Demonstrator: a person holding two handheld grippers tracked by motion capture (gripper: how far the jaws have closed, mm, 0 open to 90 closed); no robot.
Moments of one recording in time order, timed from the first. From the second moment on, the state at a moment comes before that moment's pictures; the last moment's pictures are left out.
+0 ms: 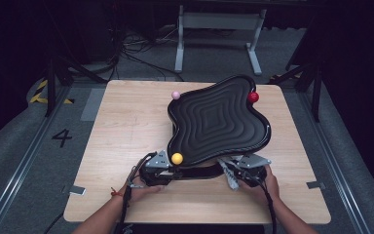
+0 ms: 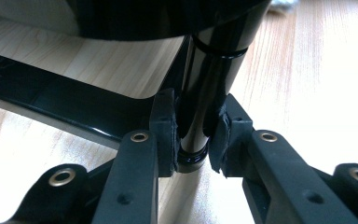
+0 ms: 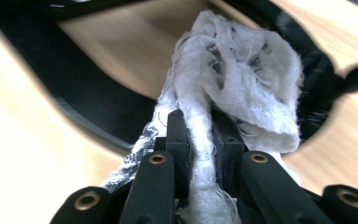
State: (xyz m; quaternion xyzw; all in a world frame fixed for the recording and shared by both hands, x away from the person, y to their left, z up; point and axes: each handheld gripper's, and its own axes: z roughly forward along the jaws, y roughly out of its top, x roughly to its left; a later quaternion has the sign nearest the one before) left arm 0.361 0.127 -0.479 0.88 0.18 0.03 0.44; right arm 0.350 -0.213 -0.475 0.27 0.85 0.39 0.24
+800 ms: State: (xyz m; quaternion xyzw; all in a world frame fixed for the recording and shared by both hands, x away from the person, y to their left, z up) left arm 0.358 0.125 -0.479 0.88 0.17 0.05 0.44; right arm 0.314 -0.147 -0.478 0.17 0.87 0.40 0.22
